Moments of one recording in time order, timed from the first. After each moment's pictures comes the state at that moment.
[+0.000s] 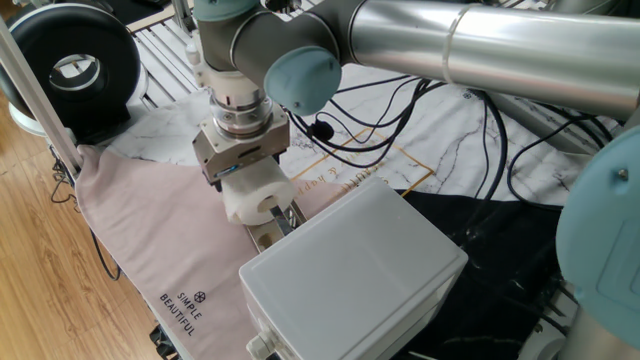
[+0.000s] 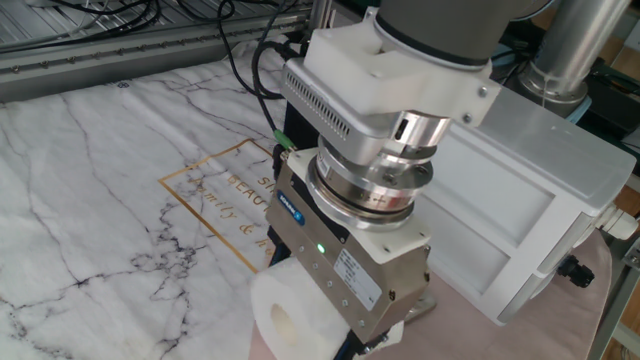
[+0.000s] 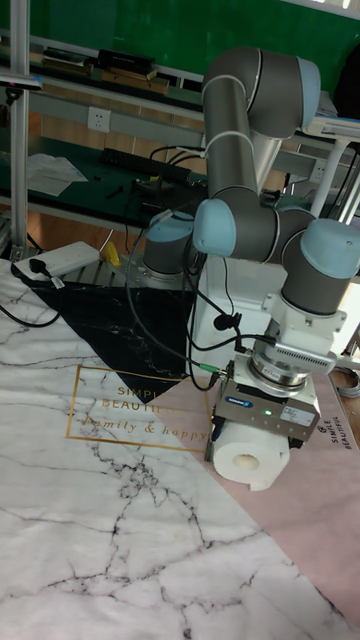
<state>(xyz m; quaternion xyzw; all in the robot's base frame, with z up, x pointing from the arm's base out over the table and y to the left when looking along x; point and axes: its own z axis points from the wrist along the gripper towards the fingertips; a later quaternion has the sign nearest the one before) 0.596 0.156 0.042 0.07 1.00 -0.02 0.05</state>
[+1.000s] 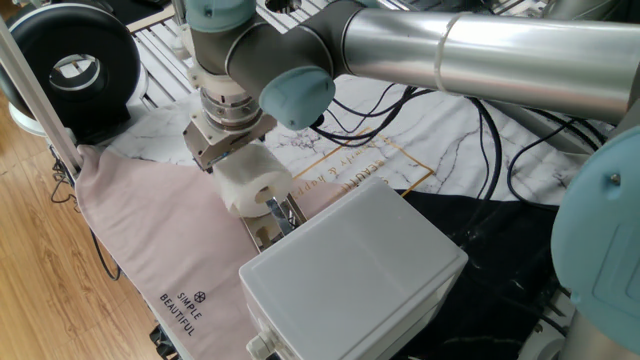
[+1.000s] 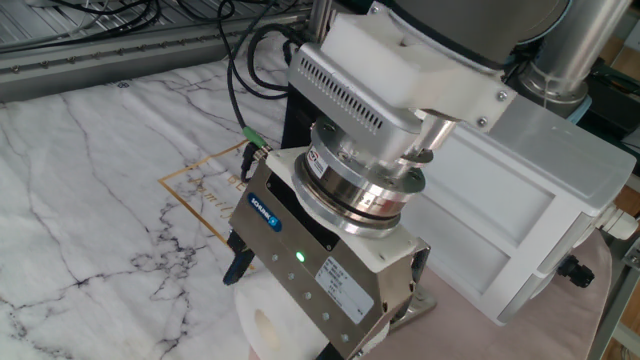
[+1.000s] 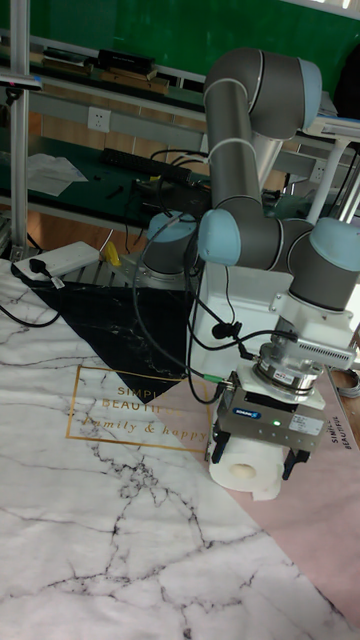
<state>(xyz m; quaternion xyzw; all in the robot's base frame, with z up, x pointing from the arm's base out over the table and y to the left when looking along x) 0.646 0.151 0.056 0.01 0.99 -0.04 0.14</state>
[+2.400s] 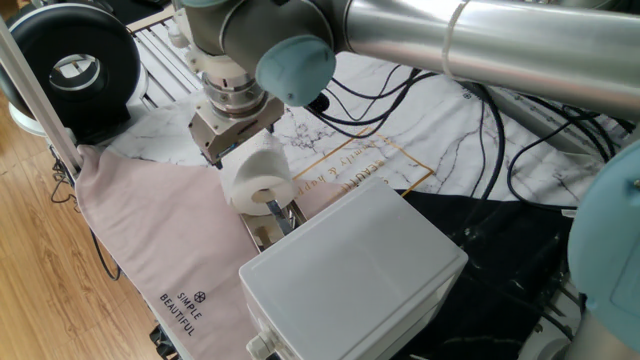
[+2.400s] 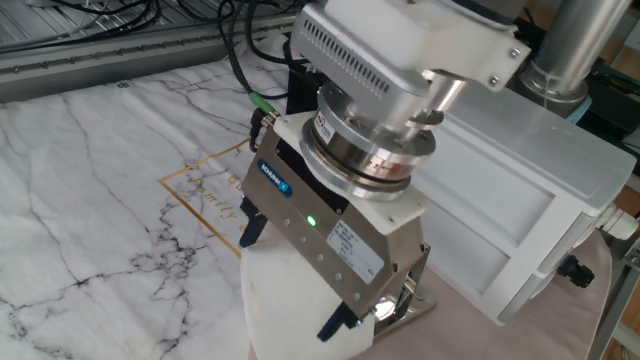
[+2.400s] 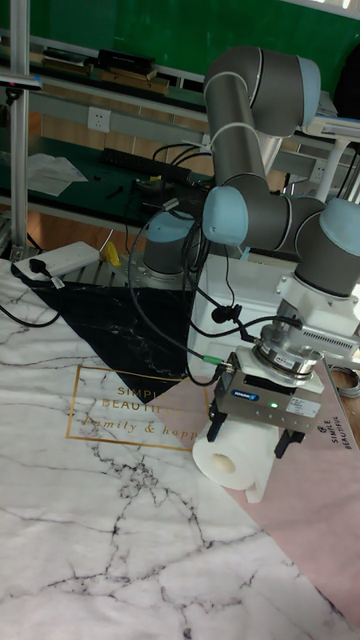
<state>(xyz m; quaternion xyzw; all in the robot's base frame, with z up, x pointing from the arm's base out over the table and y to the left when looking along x) 0.610 0.134 0.074 0.01 1.00 -0.06 0.08</state>
